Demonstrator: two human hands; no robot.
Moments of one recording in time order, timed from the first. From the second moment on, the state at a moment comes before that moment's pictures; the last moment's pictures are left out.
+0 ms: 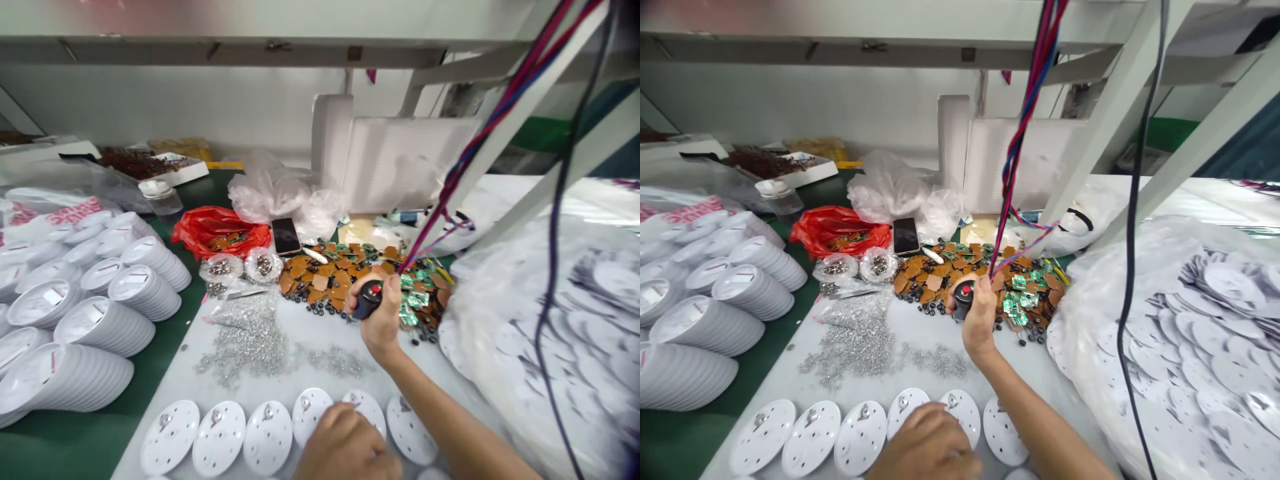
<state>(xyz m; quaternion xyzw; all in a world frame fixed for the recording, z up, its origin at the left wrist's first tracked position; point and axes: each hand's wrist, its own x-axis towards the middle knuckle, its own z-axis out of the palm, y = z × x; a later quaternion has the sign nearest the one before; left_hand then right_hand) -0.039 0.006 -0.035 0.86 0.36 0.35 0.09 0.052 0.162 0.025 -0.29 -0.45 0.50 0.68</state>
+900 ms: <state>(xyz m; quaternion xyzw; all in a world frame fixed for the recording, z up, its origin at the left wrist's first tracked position) -0.066 0.061 0.024 0.79 0.47 0.30 0.27 0.083 0.077 0.099 -0.23 -0.43 0.60 0.64</state>
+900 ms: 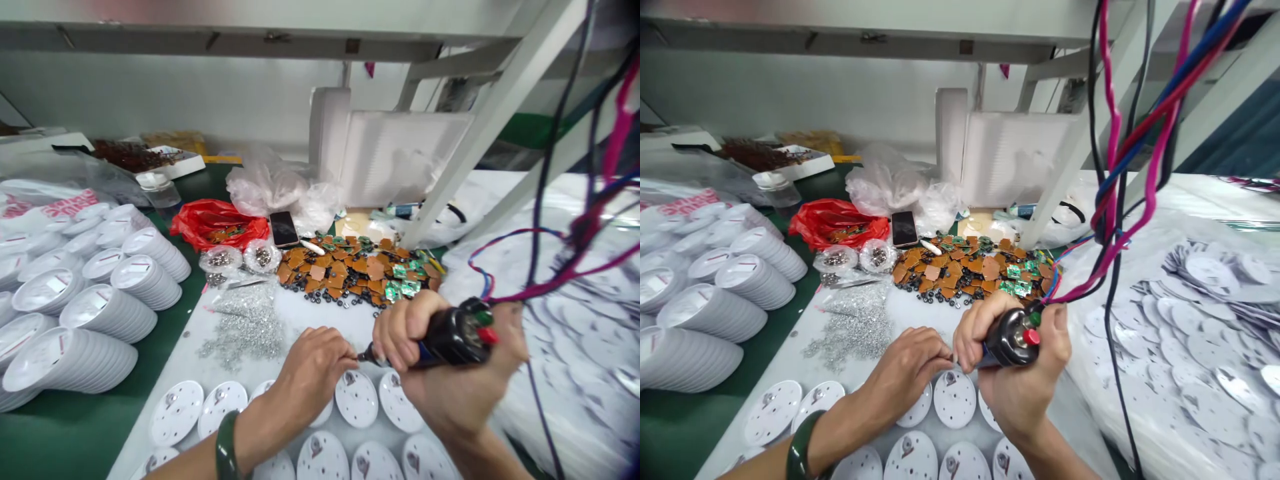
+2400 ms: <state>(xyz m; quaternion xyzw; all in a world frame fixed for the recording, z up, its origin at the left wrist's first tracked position) -0.031 0.022 0.026 0.76 0.45 0.32 0.35 0.123 0.028 0.110 -0.27 -0.41 0.61 0.62</state>
